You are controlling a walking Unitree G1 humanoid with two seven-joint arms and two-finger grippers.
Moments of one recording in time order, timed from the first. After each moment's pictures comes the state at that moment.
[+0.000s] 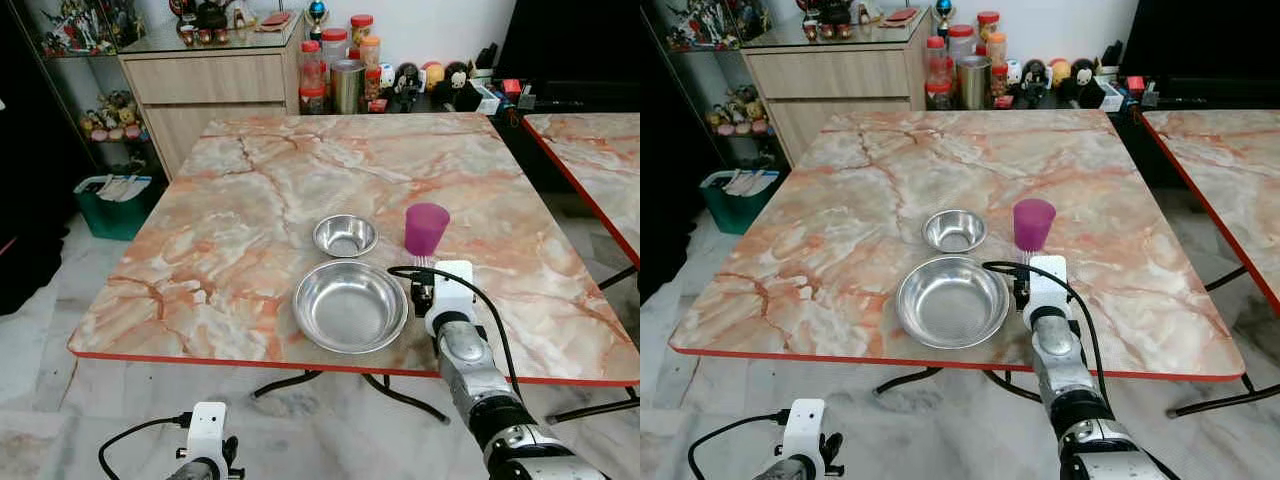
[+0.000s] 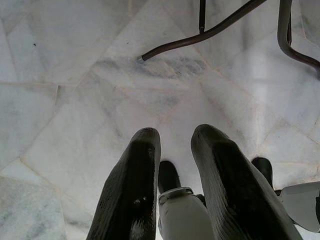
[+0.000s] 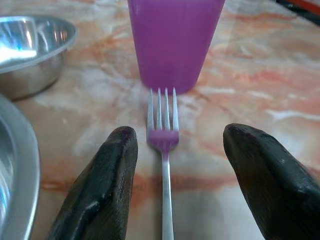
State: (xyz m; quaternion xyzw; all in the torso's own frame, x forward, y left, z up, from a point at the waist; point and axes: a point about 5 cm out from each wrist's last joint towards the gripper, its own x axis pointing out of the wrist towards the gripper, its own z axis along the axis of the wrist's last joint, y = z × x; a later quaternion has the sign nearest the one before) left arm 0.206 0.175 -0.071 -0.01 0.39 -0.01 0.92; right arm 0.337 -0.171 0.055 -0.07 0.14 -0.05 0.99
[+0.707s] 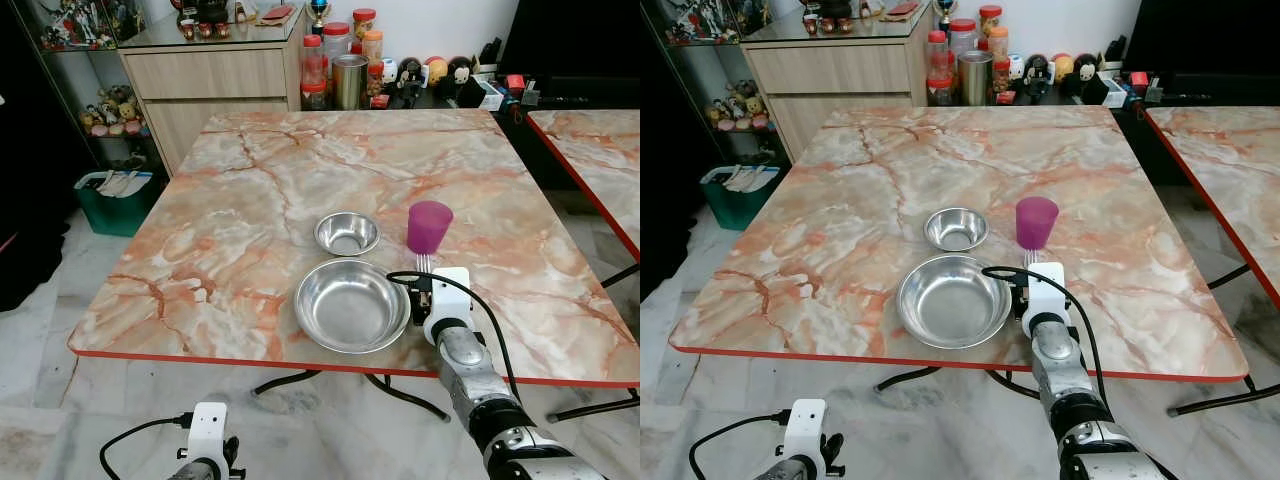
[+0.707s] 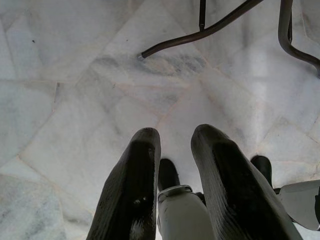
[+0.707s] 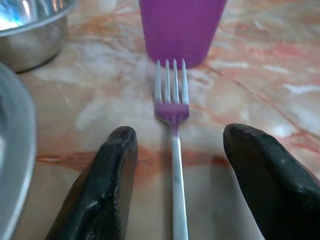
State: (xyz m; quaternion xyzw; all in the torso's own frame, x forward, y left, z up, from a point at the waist) left arm 0.206 0.174 -0.071 -0.01 0.39 -0.01 0.92; right arm 0.334 -0.171 0.047 -0.05 0.16 -0.04 0.98
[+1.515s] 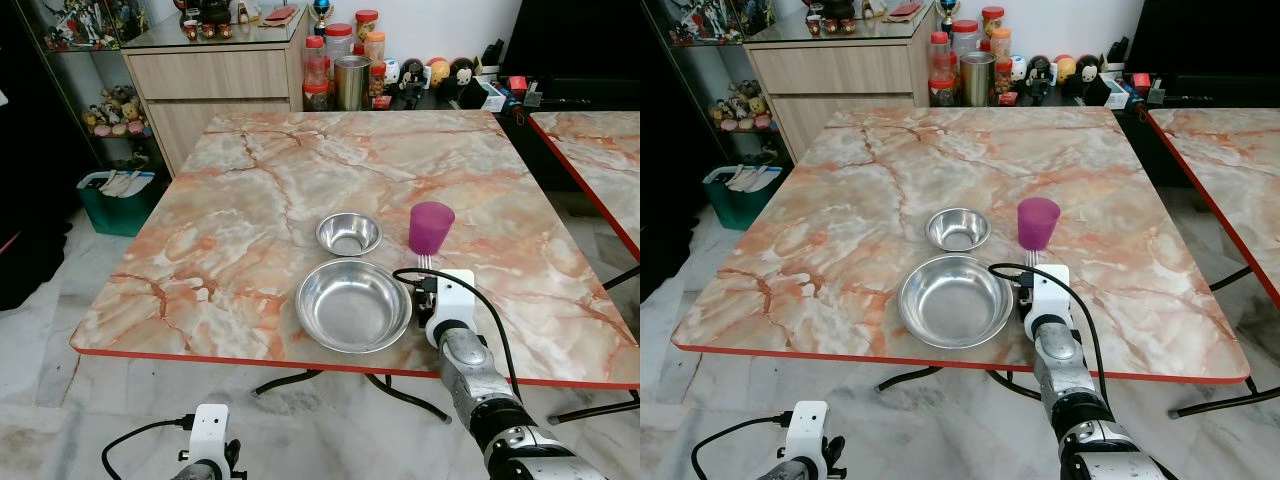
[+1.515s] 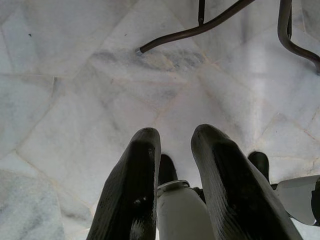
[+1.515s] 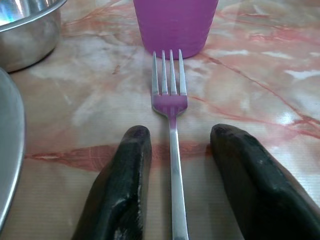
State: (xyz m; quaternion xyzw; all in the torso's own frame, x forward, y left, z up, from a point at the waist) left arm 0.204 0.172 -0.072 -0.01 0.40 -0.01 0.92; right arm 0.334 -0.173 0.045 -0.03 0.18 -0.05 0.98
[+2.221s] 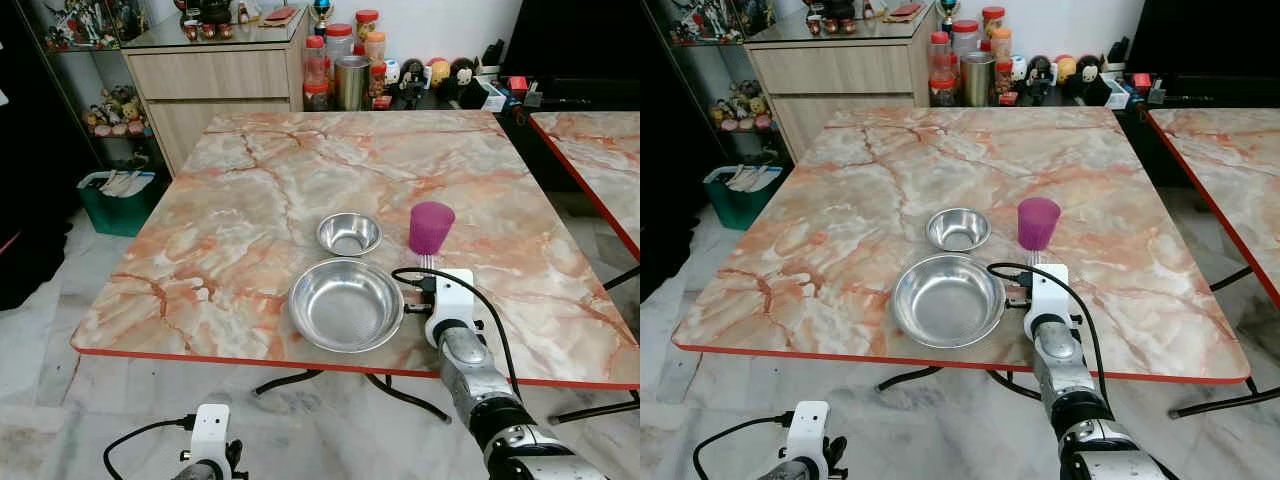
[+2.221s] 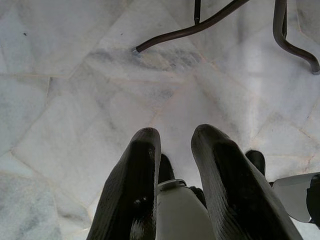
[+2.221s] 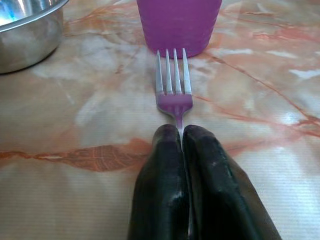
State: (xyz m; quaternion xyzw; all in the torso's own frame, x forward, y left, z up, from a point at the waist) left arm 0.204 0.170 -0.072 -0.01 0.40 -0.02 0.92; right arm 0.334 -0.172 0.045 -0.03 0.18 -0.04 0.98
